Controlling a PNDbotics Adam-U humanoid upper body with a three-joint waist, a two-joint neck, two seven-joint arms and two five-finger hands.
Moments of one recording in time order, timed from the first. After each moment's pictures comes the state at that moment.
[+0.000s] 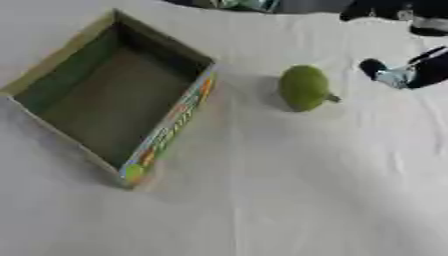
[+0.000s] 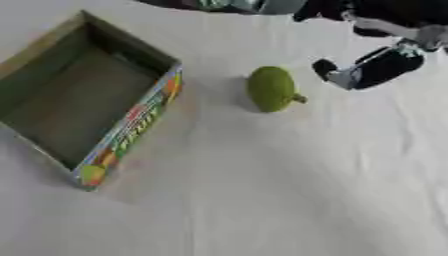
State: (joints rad) left arm -0.36 0.45 0.38 -1.98 -0.03 -0.37 0.27; right arm -0.62 -1.10 0.16 -1.85 0.63 -0.26 0.46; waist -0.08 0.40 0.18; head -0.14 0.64
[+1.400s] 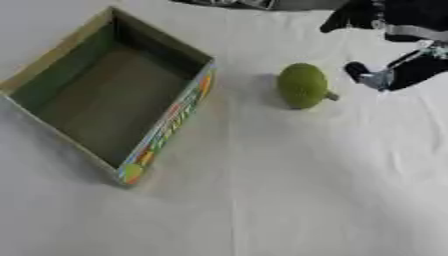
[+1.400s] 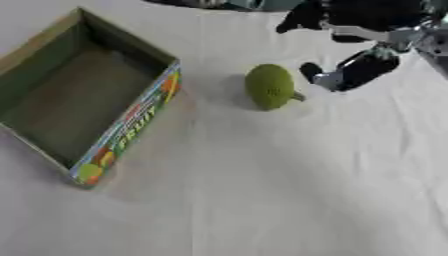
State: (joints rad) left arm -0.35 0.45 0.38 -1.98 -0.03 -0.37 0.25; right arm -0.72 -1.03 0.26 -1.72 0.62 -0.29 0.53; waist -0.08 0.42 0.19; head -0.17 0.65
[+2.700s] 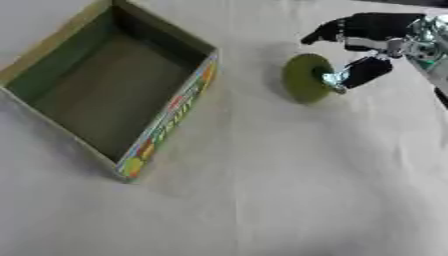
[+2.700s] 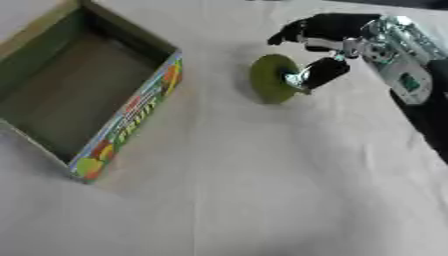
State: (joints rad) left arm -0.36 0.44 0.38 -1.98 -0.02 -0.37 0.22; right arm -0.85 -0.84 0.31 -1.33 0.70 -0.35 0.53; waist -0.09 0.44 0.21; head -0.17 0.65
